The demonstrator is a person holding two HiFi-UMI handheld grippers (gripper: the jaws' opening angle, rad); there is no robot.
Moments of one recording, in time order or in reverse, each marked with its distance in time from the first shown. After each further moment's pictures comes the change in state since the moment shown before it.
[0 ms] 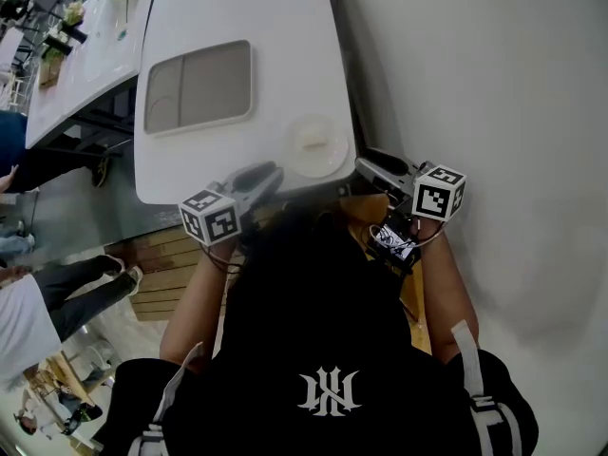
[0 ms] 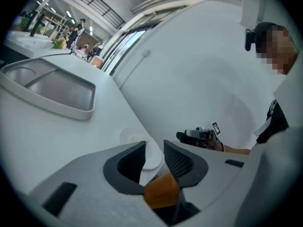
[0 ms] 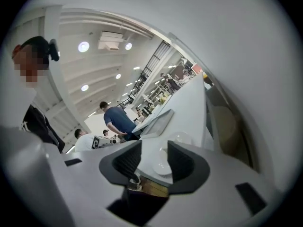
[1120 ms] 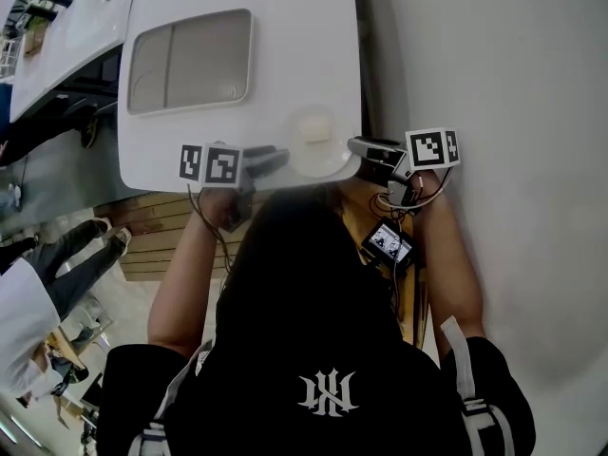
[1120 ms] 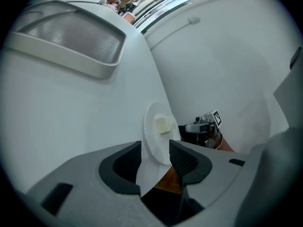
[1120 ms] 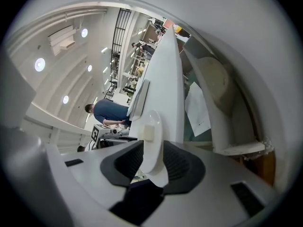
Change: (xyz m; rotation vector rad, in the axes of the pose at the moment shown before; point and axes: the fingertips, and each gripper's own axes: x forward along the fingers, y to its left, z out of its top) left arm 0.043 0.062 -0.033 -0.398 0.396 0.091; right arm 0.059 -0.076 -0.032 0.410 0.397 -0.025
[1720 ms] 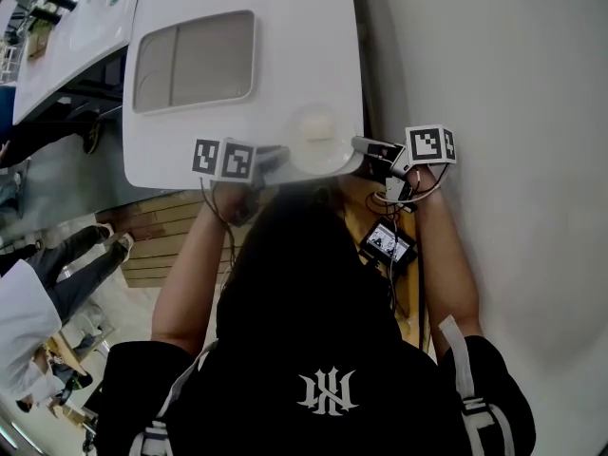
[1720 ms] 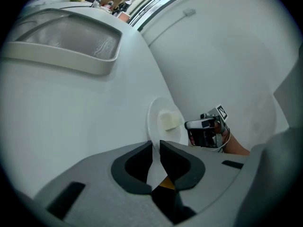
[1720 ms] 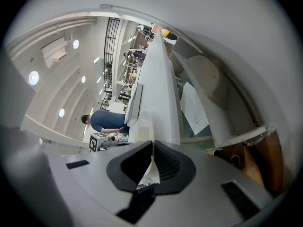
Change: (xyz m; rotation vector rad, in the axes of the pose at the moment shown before) left arm 0.013 0.006 -0.005 0.057 0.031 0.077; right arm -0.003 -0.012 -0.003 0.122 -0.062 -0.010
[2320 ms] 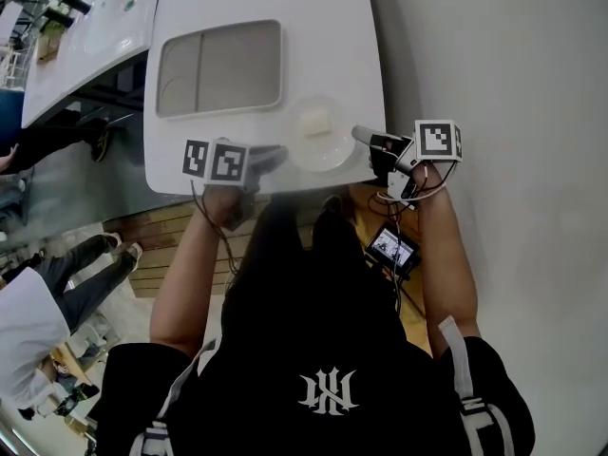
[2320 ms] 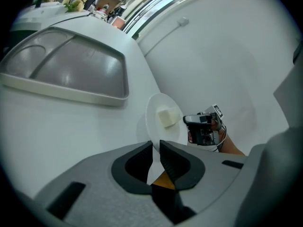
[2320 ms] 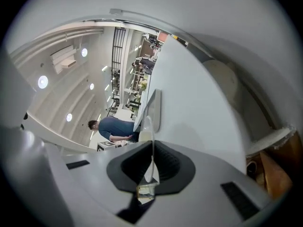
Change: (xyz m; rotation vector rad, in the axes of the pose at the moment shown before) left arm -0.050 -0.011 0.011 0.061 -0.040 -0.028; right arm 0.009 0.062 0.017 -0.016 -0.108 0.110
